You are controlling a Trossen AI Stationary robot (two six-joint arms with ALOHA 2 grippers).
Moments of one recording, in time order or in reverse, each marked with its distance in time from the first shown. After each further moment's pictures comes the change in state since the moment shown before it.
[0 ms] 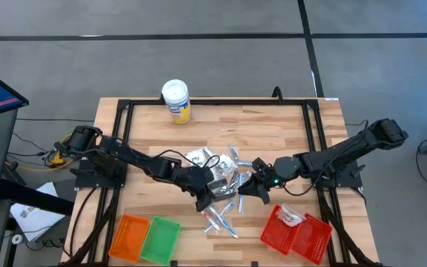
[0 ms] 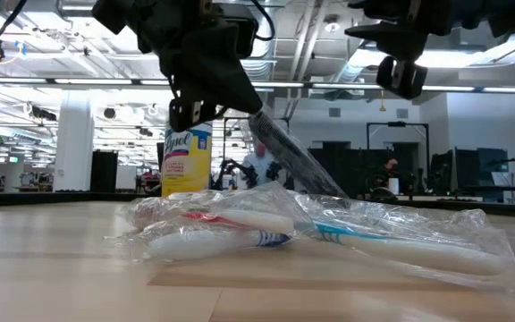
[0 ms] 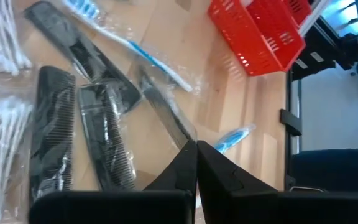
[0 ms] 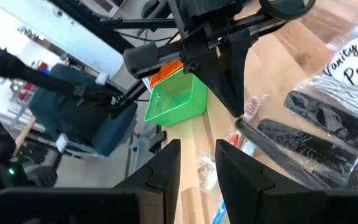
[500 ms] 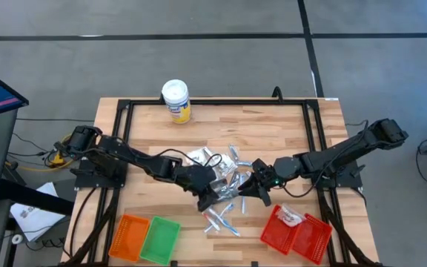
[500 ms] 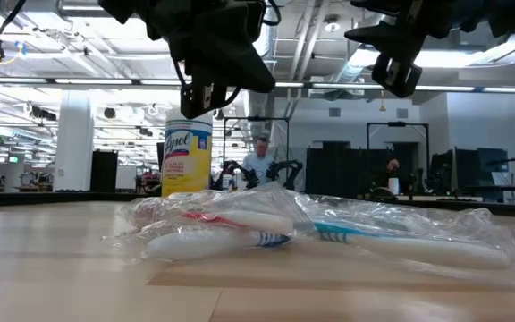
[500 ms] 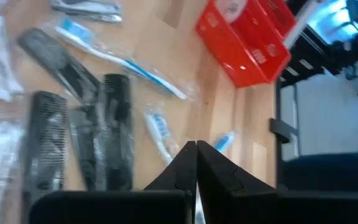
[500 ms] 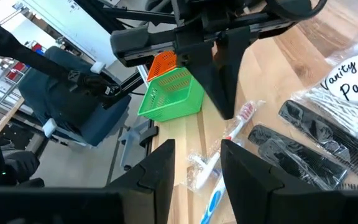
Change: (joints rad) left arm 0.004 0.000 0.046 -0.018 -0.025 0.024; right arm 0.001 0.000 0.000 -0.007 -0.006 -0.108
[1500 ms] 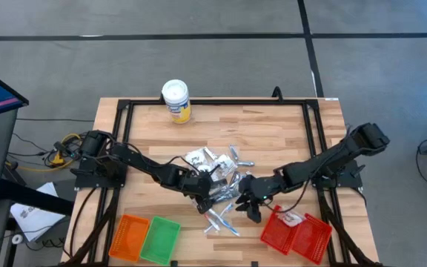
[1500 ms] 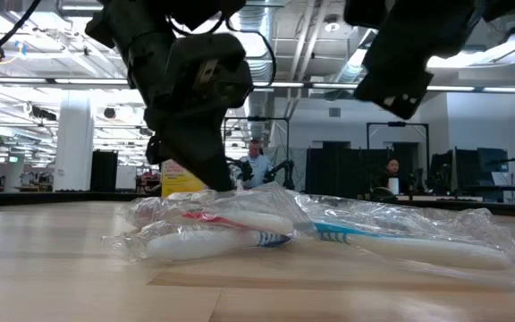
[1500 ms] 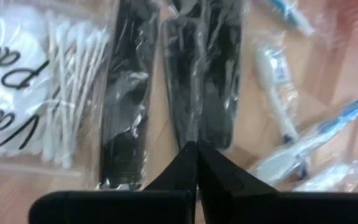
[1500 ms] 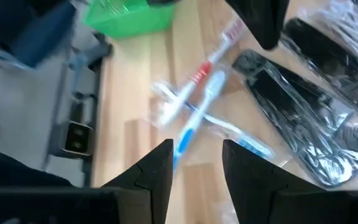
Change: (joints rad) left arm -0.038 0.143 -0.002 -0.173 -0.138 -0.074; right arm 0.081 0.276 0.245 -0.357 0.000 -0.100
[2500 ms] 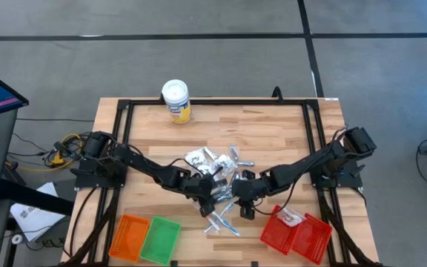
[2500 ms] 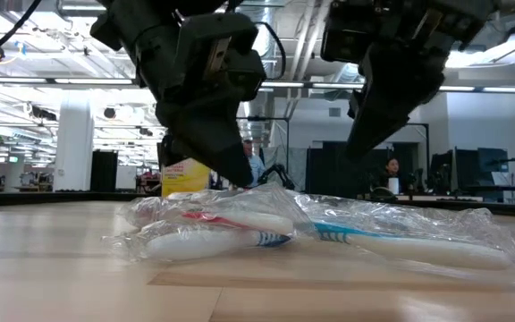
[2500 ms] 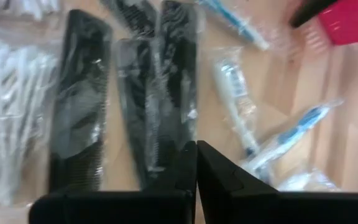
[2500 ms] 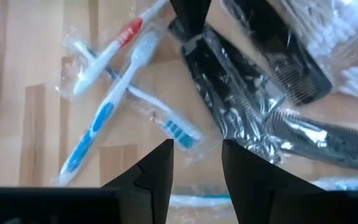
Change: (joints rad) left arm -0.014 0.022 0.014 0.108 0.027 0.019; right arm -0.028 0.145 0.127 -0.236 0.090 -0.163
